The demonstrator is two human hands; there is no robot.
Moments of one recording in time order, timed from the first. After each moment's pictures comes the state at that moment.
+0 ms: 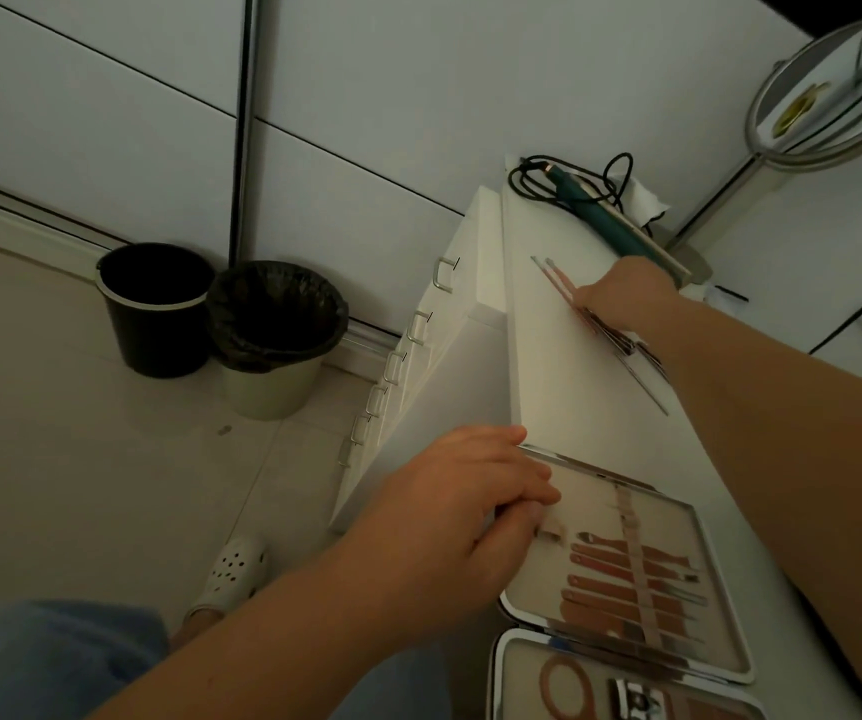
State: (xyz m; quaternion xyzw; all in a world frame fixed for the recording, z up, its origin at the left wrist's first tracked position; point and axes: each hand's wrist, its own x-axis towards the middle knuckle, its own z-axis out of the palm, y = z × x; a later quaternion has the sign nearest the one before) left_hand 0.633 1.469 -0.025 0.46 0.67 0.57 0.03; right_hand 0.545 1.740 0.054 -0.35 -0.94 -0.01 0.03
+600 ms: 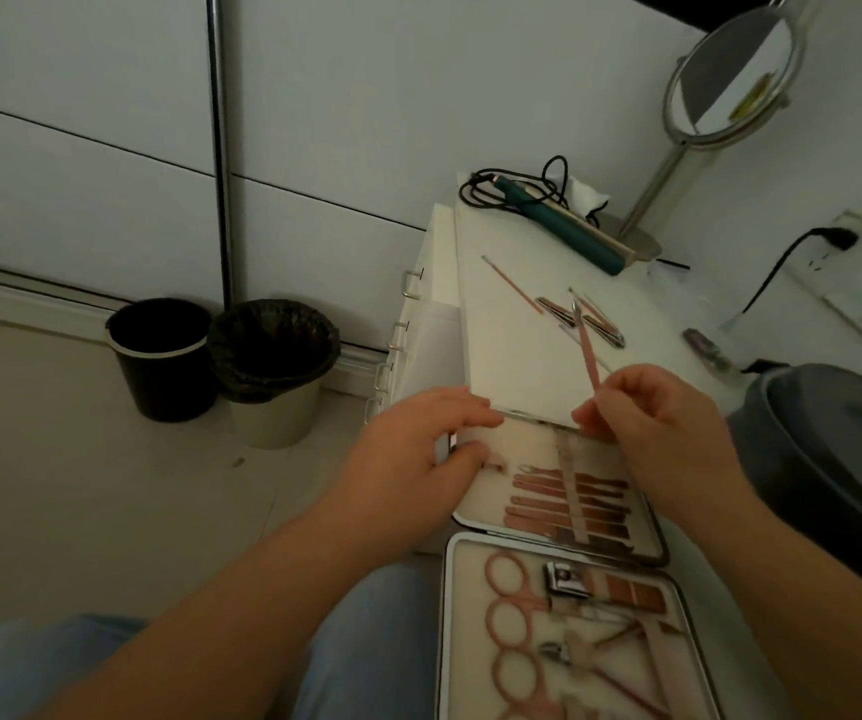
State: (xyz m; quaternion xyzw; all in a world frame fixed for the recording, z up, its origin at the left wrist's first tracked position) left_hand 0.645 1.468 -0.010 0.41 0.72 0.56 0.03; right_hand 0.740 1.632 0.051 -0.26 -0.89 0.30 0.20
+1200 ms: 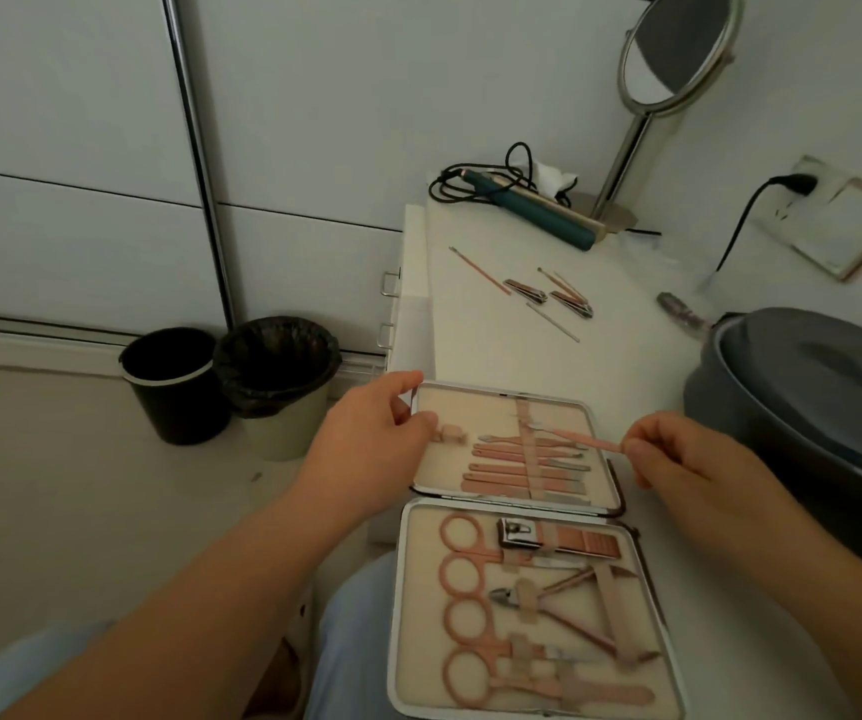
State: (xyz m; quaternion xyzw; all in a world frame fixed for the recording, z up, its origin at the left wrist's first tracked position) left_hand 0.650 1.473 -0.001 0.29 0.81 0.50 0.11; right_hand 0.822 1.644 0.045 -0.30 -0.91 0.25 0.11
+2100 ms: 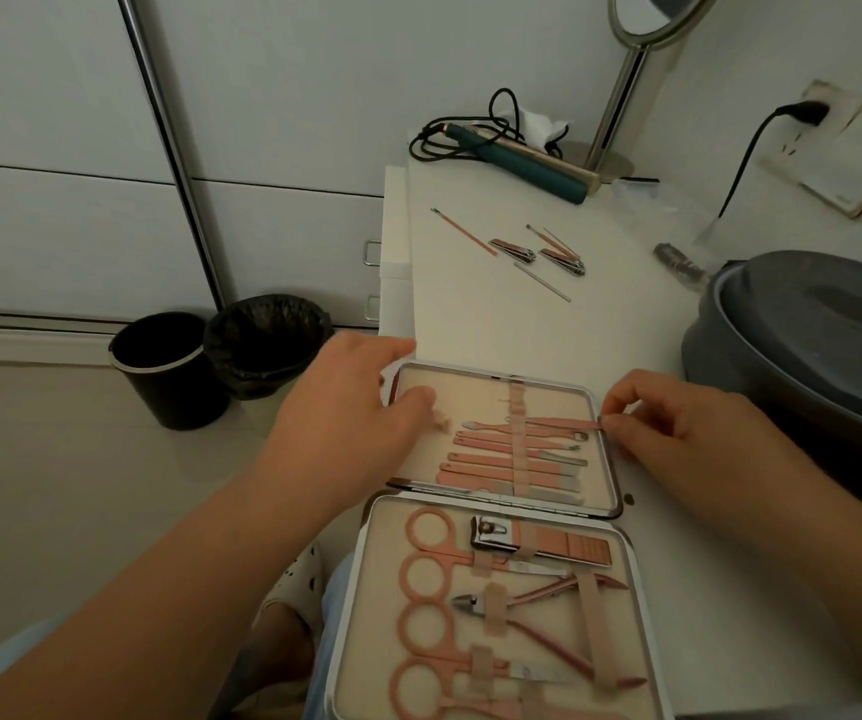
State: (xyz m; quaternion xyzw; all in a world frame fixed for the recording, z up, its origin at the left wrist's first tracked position) left_hand 0.659 1.470 0.013 0.38 0.83 0.41 0.01; right_hand 0.820 1.654 0.043 -0.27 -0.94 0.21 0.08
